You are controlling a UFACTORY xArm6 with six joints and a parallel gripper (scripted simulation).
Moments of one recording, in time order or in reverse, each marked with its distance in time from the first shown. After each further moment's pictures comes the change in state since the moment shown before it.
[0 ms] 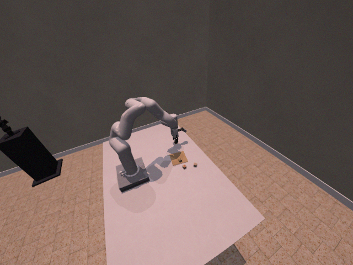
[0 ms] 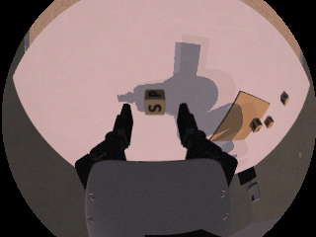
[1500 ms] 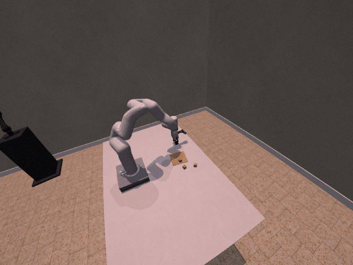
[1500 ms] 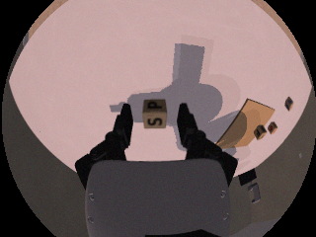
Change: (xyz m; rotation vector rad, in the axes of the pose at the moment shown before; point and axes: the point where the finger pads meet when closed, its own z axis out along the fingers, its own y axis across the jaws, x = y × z) arm 0.000 0.000 0.024 0.000 -0.001 0.000
